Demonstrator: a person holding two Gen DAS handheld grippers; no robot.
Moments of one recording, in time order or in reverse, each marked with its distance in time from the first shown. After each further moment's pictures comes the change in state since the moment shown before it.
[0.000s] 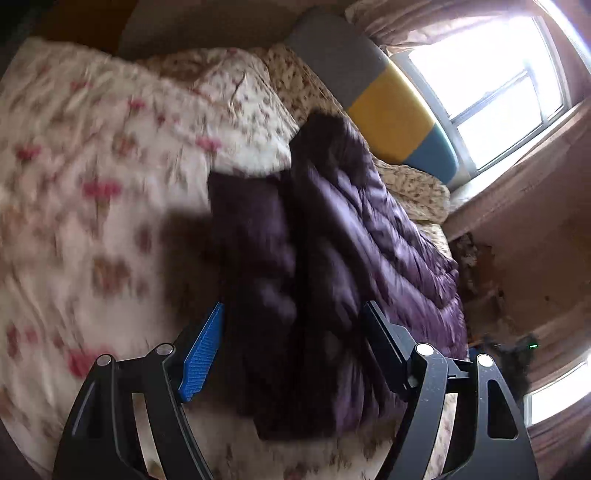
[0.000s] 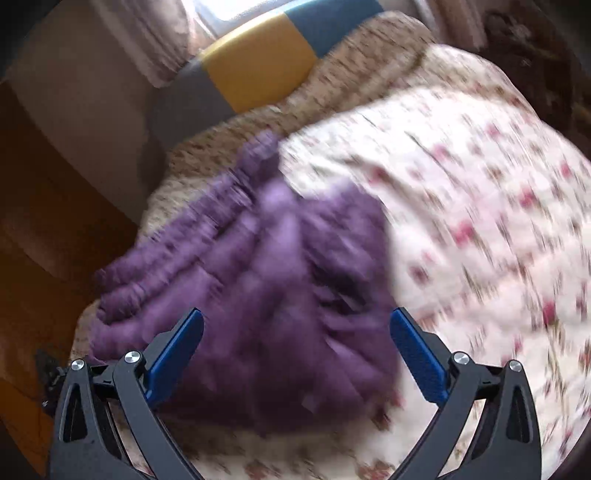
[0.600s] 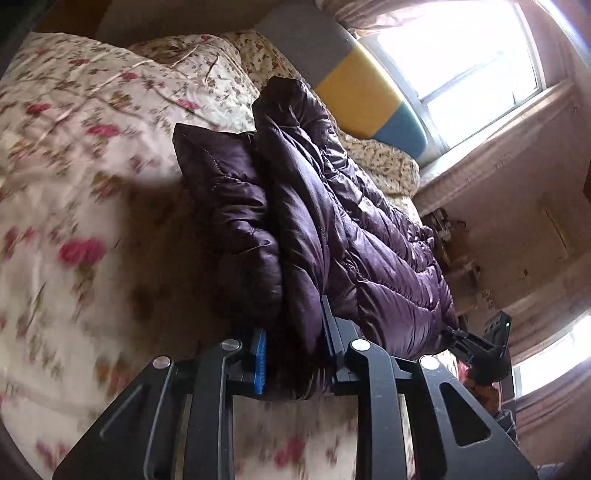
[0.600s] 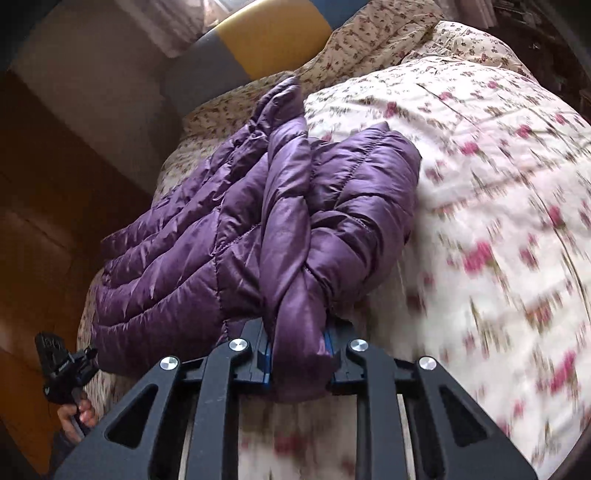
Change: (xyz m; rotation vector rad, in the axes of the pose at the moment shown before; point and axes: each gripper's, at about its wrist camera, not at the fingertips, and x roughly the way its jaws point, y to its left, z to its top) left arm -0.031 -0.010 -0.050 0.075 0.056 -0.072; right arm -0.031 0.020 -0.065 -0.039 0.102 0.063
